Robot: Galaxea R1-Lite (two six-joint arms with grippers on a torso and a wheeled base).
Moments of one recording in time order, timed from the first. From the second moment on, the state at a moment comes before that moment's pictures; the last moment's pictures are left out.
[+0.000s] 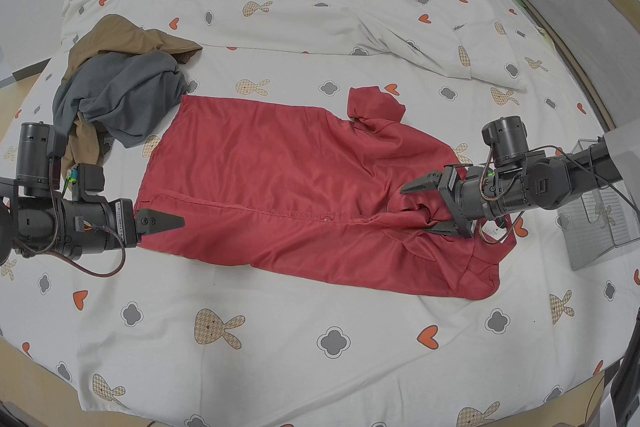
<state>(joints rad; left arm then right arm) -0.10 1.50 -0.86 -0.01 -0.36 -0.23 0.27 2.09 -1.33 -0.04 0.53 0.92</state>
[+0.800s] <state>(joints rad) -0.10 1.51 -0.85 -0.03 -0.36 -0.23 0.35 2.02 -1.30 -0.05 0.50 0.78</state>
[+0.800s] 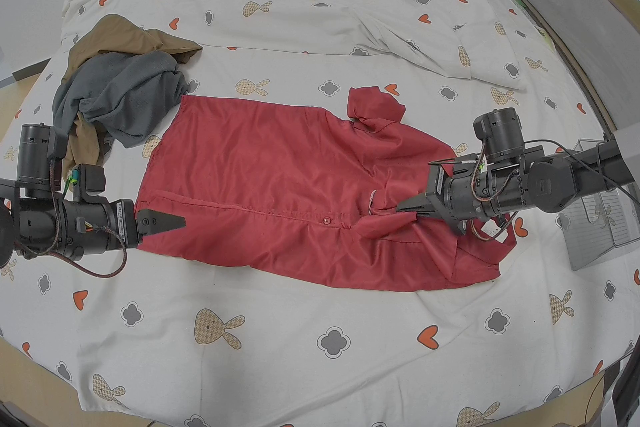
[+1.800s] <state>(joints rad) -0.11 1.51 -0.84 -0.03 -0.36 -0.23 0.44 1.95 -1.22 -0.13 0.21 0.35</state>
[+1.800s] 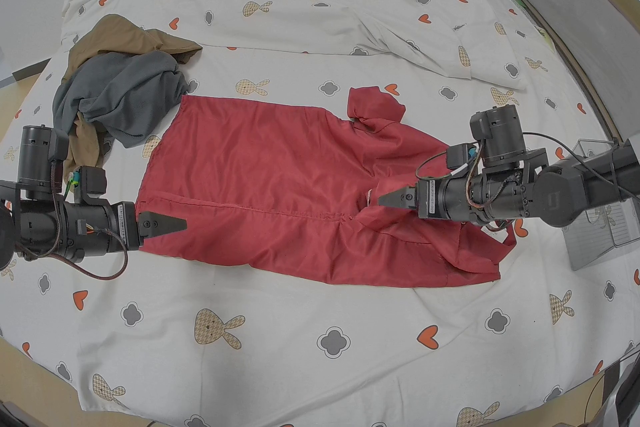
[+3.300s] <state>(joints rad) -0.11 1.50 -0.84 -0.03 -0.36 -0.23 0.31 1.92 -0.74 -0.72 -0.21 -0.28</state>
